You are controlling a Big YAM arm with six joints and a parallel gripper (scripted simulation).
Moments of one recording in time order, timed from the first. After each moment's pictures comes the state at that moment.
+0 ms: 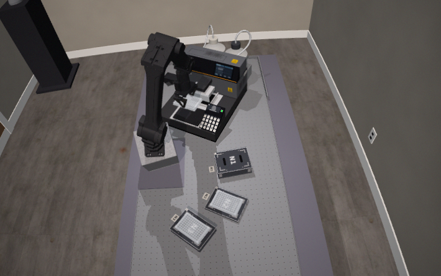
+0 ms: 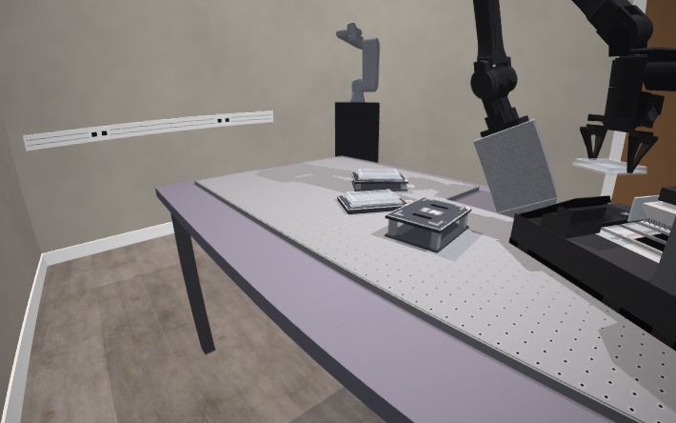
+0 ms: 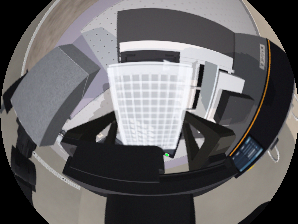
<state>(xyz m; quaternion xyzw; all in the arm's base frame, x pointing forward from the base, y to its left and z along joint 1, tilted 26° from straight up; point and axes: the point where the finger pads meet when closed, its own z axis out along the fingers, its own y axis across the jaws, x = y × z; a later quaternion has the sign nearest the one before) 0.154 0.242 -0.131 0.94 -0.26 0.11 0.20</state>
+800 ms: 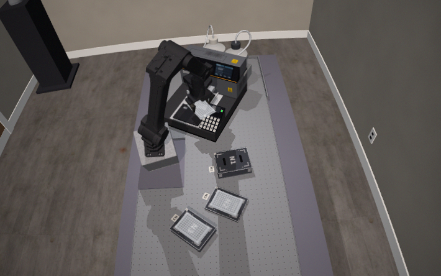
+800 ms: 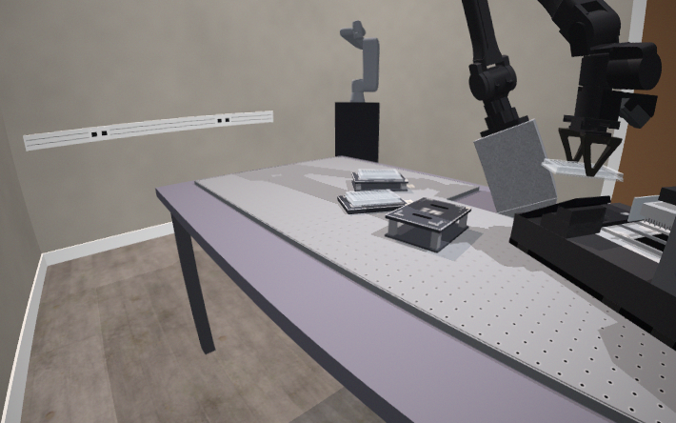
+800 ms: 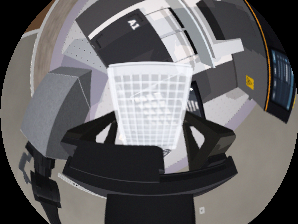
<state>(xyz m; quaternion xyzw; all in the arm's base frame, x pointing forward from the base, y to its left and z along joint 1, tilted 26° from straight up) 0.220 0.198 -0.111 0.85 -0.48 0.15 0.17</state>
